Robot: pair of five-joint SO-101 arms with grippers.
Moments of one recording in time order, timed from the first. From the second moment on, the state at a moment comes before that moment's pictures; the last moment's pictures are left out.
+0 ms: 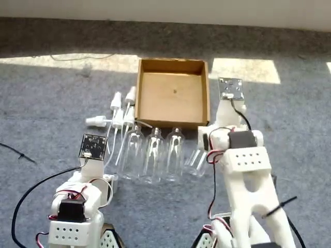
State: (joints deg) left arm -2.5 -103.8 96.0 76.3 1.9; right arm -11.3 -31.6 42.2 62.8 -7.4
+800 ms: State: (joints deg) left arm -2.5 -103.8 96.0 76.3 1.9; right arm -13.6 -7.1 36.4 52.6 -20.9
